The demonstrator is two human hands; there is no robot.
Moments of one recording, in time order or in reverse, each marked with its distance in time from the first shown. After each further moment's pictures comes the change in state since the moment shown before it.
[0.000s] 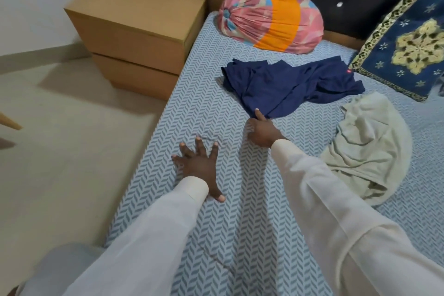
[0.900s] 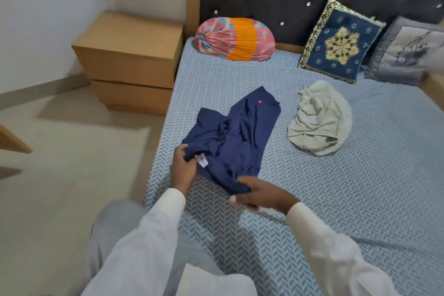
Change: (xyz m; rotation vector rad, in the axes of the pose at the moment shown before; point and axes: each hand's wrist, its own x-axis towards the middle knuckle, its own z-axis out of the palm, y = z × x) left_hand -0.131 -0.080 0.065 -1.441 0.441 0.103; right_hand -0.331 -0.089 0.096 0.760 -0.236 -0.154
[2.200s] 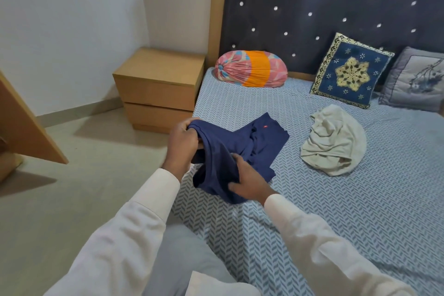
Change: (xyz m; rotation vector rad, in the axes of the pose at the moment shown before) left_hand -0.061 0.149 -0.068 -0.291 0.010 0.174; right_hand 0.064 -0.033 0.019 -0.421 0.489 -0.220
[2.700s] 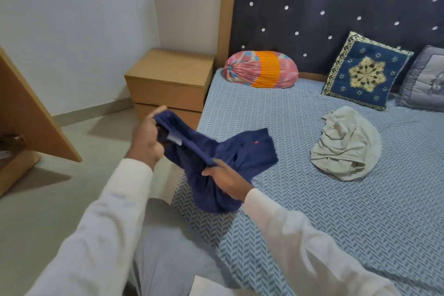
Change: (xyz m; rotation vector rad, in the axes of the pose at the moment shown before) left_hand 0.042 0.019 -0.065 -0.492 0.209 -0.222; right_hand 0.015 -0.099 0.019 0.798 -0.198 0.064
